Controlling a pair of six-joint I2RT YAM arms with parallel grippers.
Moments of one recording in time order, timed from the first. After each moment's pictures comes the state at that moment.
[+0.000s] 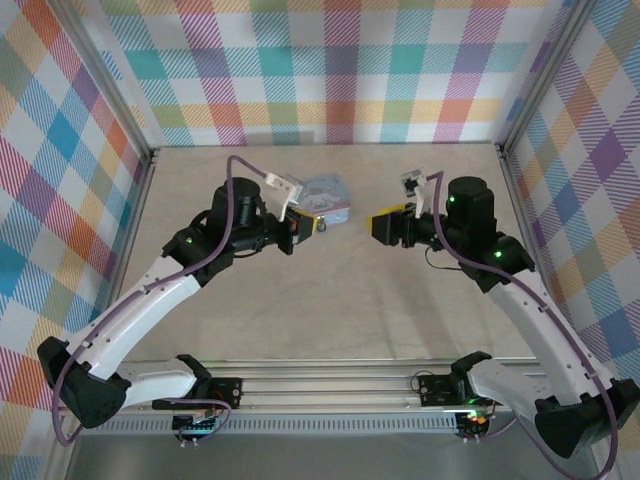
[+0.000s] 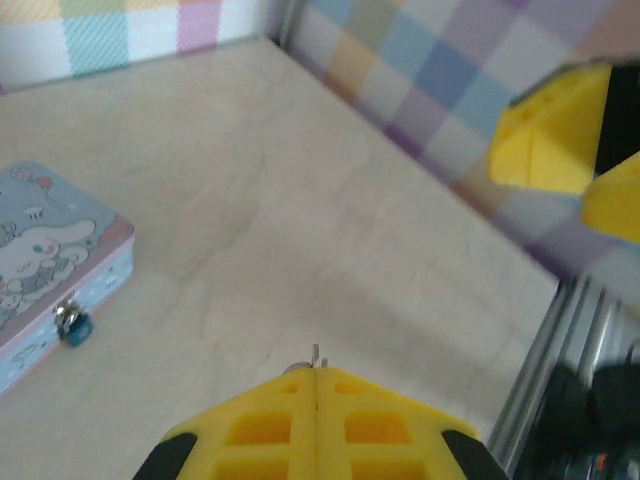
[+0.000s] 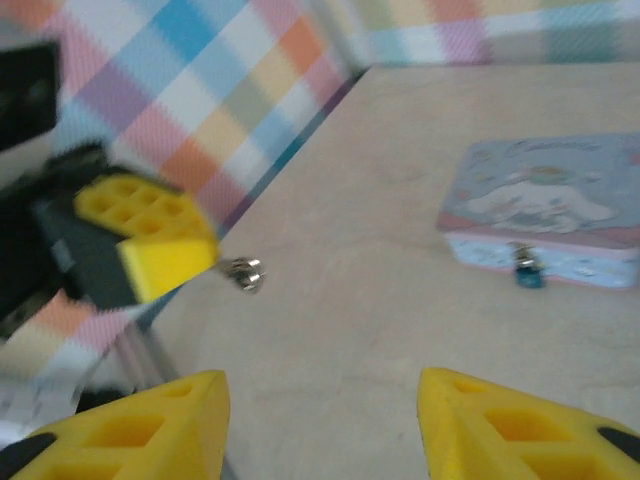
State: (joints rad) left arm -0.66 1.19 1.24 -0.53 0.32 -0.13; right arm 0.43 1.03 1.12 -0.53 -0.64 0.26
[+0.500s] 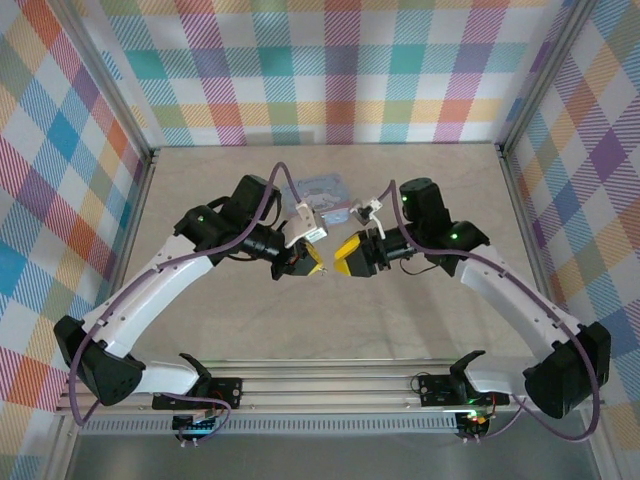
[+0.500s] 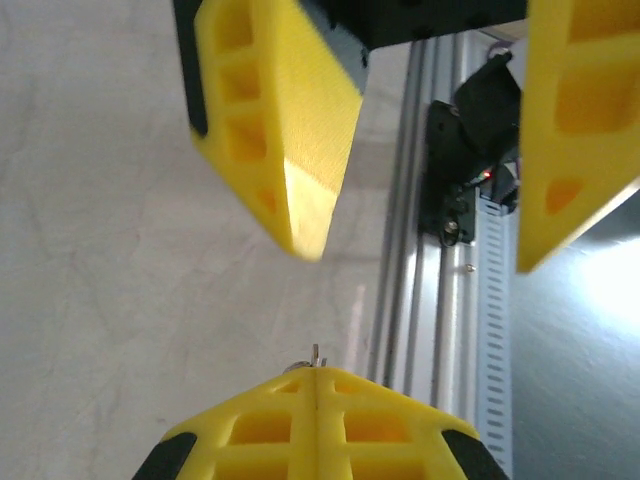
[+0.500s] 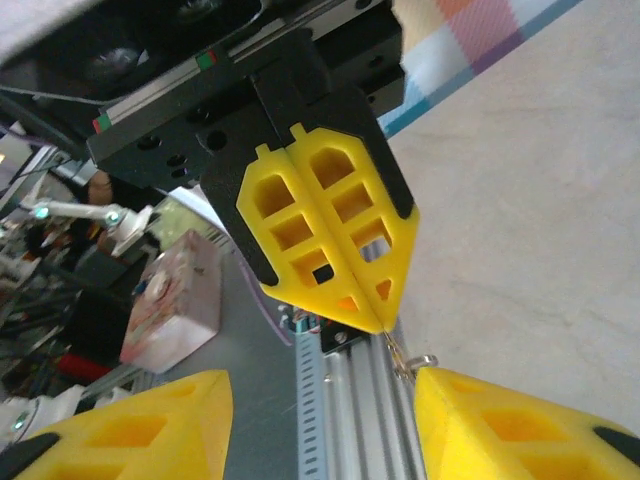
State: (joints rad) left arm -0.66 1.33 1.41 -0.98 0.67 0.35; right arm 0.56 1.24 1.11 -0.52 -1.13 0.09
